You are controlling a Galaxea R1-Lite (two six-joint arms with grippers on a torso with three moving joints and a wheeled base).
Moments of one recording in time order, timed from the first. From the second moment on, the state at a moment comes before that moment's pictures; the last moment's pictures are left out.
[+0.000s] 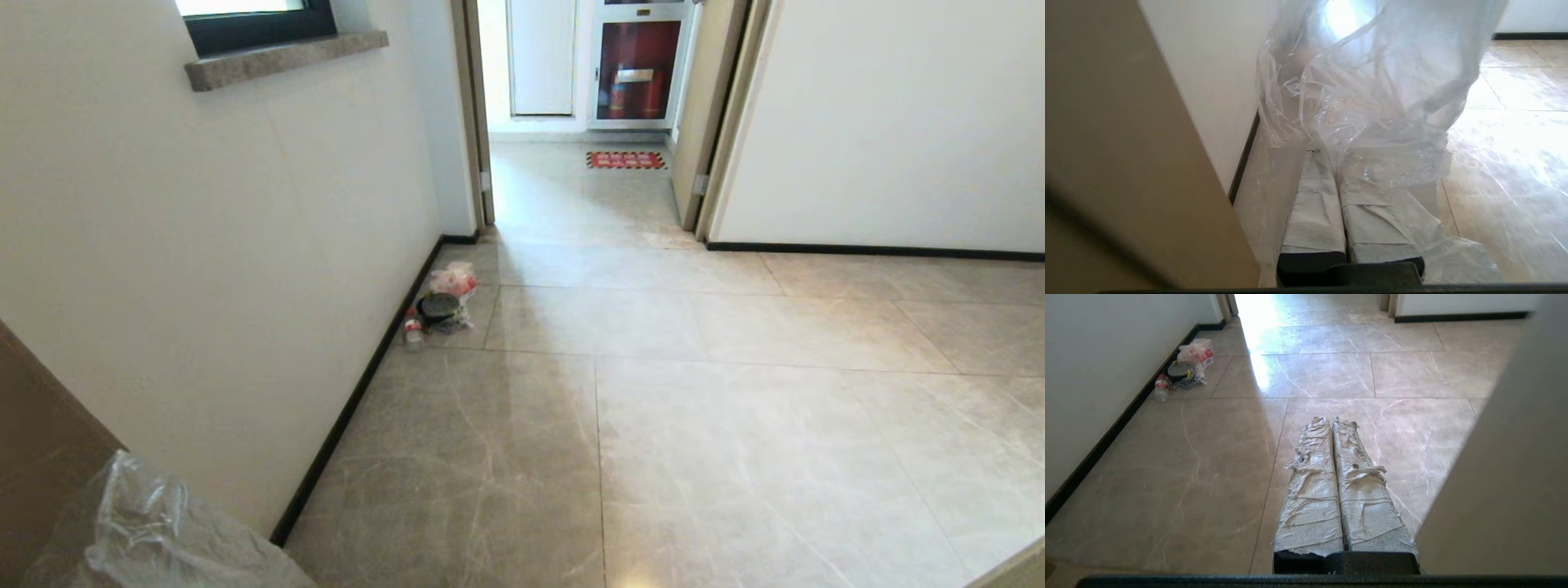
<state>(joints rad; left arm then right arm) 0.00 0.00 0.00 0.00 0.00 0.00 -0.01 0.00 0.00 0.00 -0.02 0.04</state>
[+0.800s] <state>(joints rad) 0.00 0.00 0.00 0.00 0.00 0.00 -0.01 0.00 0.00 0.00 -0.01 0.04</state>
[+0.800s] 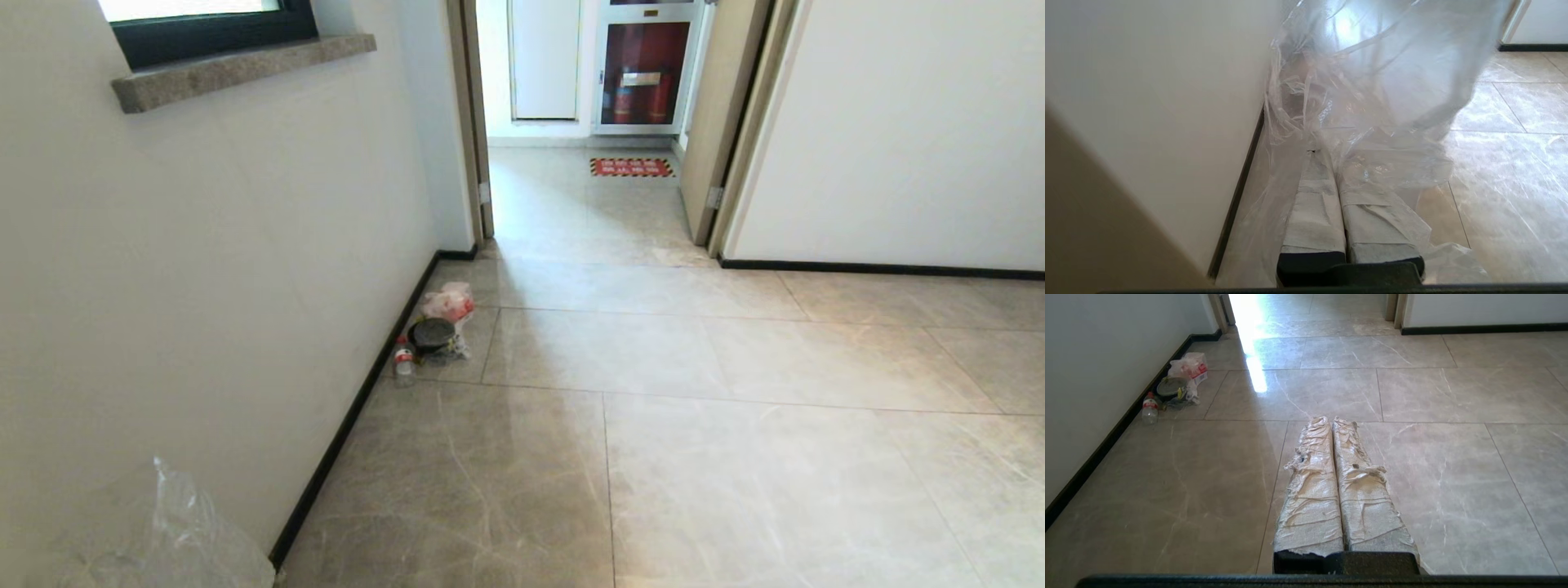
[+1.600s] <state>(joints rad) 0.00 0.00 0.00 0.00 0.00 0.00 -0.01 0.00 0.00 0.00 -0.02 0.03</state>
